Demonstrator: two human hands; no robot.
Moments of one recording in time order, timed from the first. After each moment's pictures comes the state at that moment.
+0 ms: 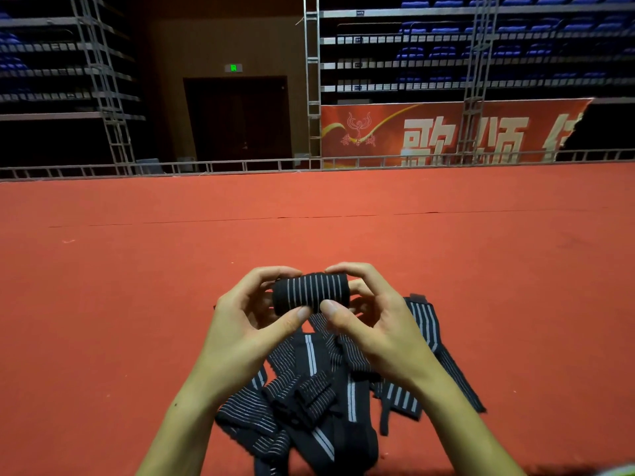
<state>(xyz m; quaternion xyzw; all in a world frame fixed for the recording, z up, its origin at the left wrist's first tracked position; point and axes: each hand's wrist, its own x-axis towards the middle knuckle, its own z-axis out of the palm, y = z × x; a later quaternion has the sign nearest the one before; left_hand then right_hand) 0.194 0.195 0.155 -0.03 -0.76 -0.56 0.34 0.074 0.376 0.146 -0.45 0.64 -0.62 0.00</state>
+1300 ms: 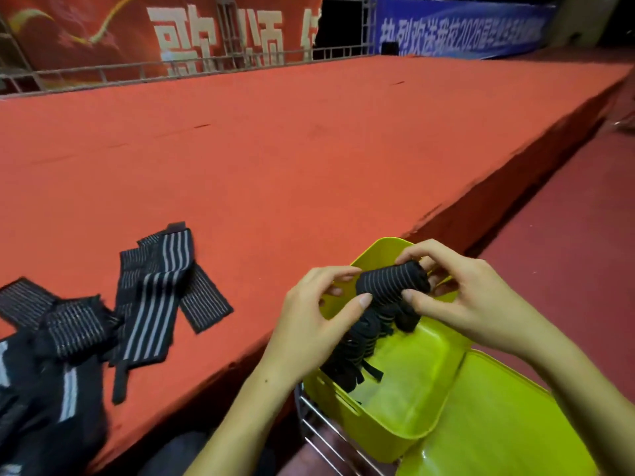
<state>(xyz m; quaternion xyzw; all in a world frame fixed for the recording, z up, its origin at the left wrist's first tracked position) 0.044 0.582 0.013 -0.25 -0.81 -0.52 0.08 0.093 0.832 0.067 -0.13 0.92 -0.35 -0.12</state>
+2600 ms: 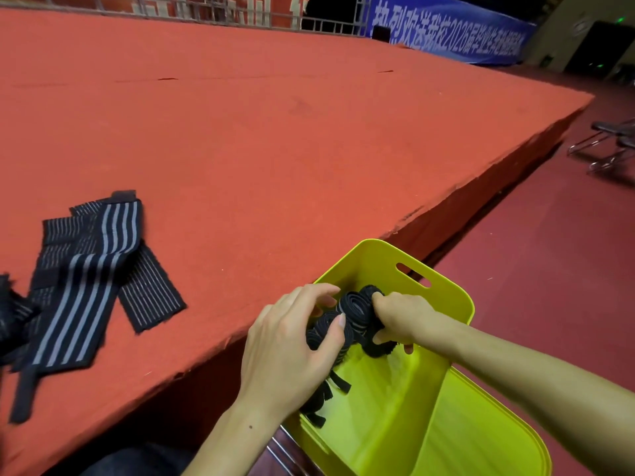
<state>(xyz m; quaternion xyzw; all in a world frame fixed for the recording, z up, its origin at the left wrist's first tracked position) 0.036 0.601 -0.022 -0.20 -0.86 -0.45 0.14 -0.036 0.848 -0.050 -0.02 0.97 0.10 0.23</state>
